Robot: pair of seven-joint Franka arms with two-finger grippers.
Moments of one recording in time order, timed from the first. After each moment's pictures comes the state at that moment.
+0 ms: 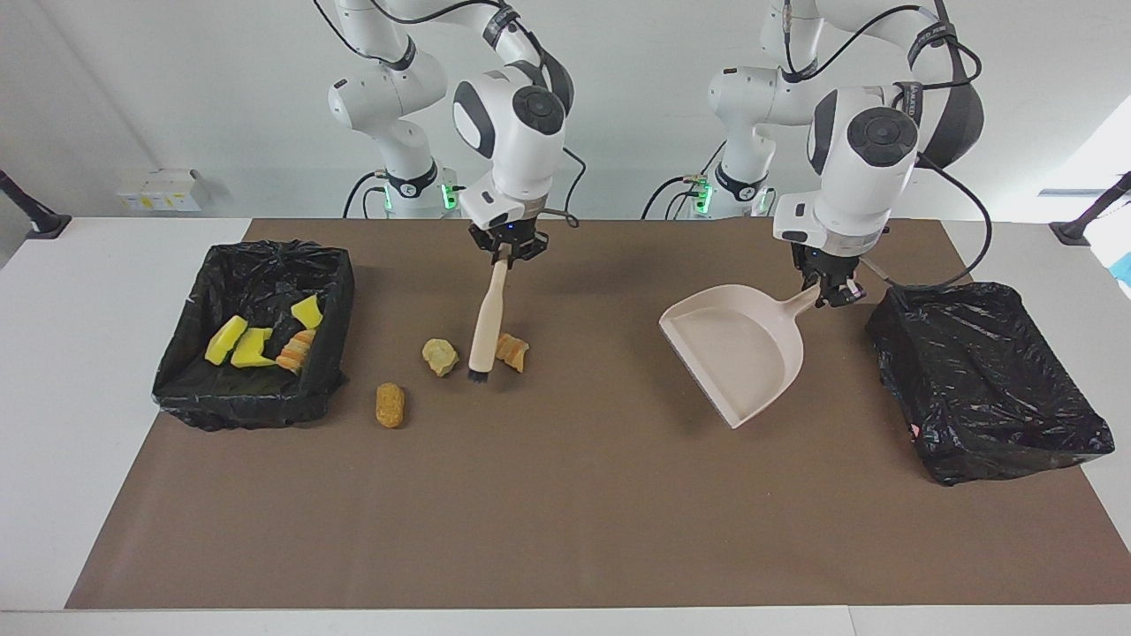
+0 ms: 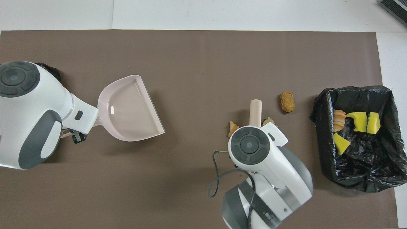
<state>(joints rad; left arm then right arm) -0.23 -0.01 -0.01 -1.96 0.18 1.81 0.92 0.52 0.00 0.02 -2.07 -0.18 1.83 0.75</state>
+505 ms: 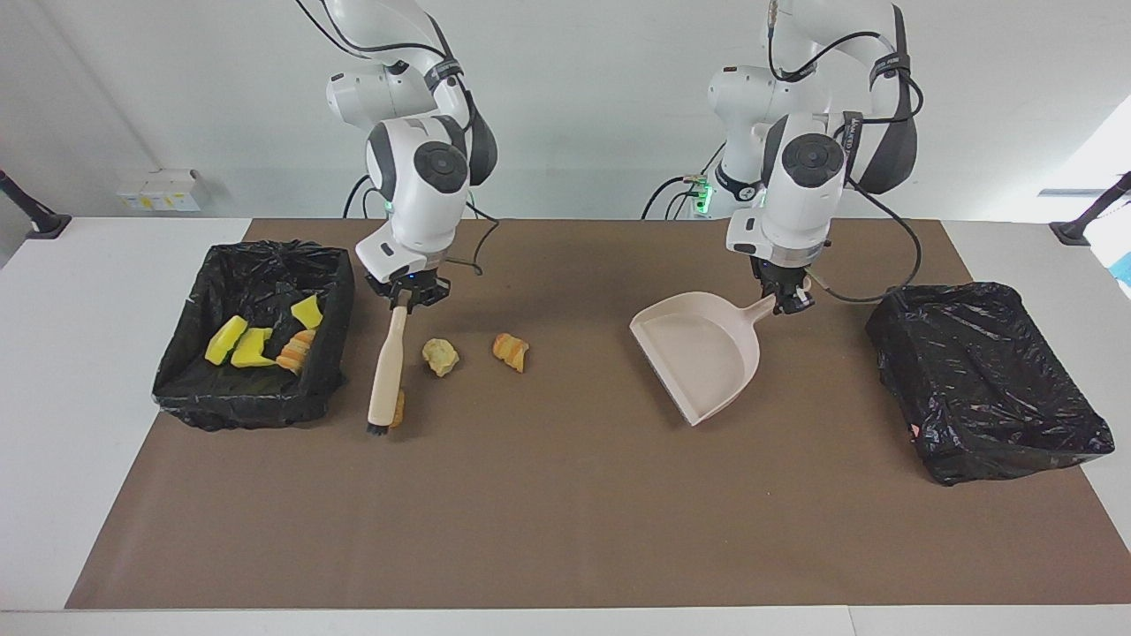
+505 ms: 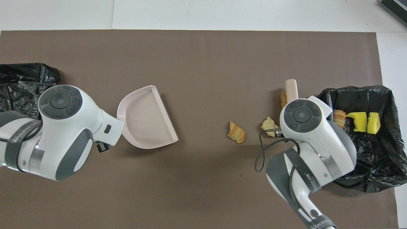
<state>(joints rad) -0.32 -0.02 -0.01 -2.09 0.18 1.92 0.80 0.24 0.02 0.02 -2.13 -0.38 1.99 0.44</state>
